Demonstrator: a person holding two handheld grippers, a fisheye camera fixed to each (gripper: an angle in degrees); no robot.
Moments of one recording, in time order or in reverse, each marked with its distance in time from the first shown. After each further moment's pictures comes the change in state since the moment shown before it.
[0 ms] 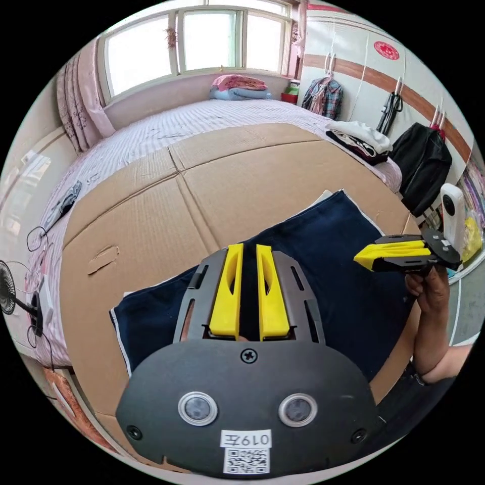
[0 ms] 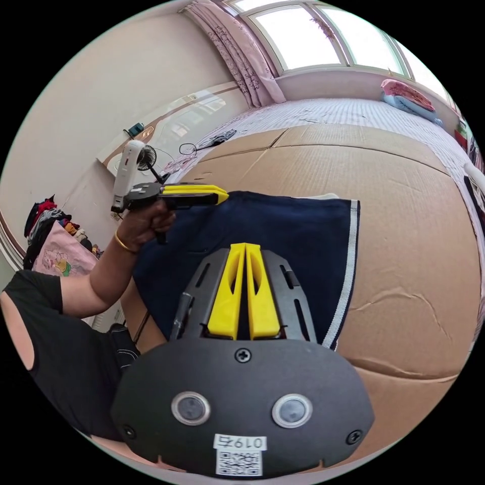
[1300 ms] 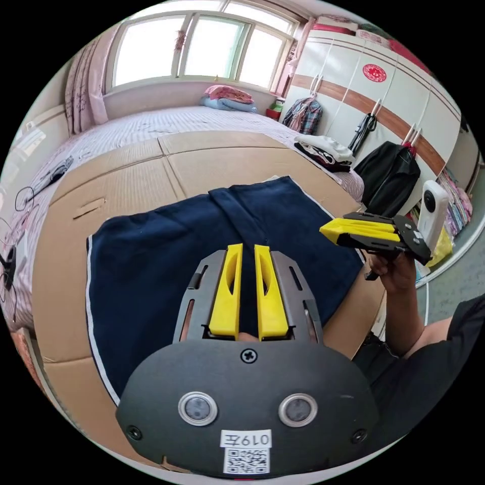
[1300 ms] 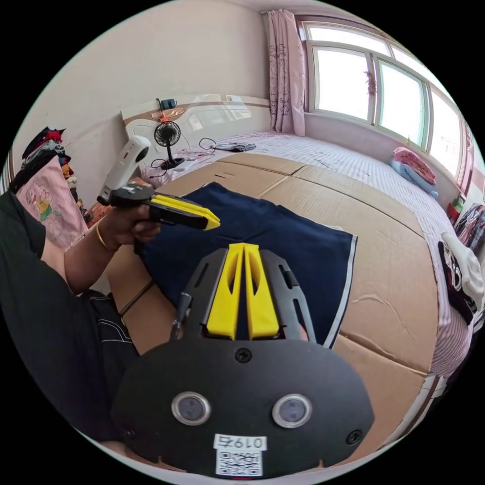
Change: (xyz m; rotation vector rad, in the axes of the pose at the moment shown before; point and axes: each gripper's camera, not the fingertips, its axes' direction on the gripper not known) left arm -0.019 0.159 0.006 0.078 0.208 -0.093; right arm -0.107 -0.043 -0.183 0.070 0.195 -0.285
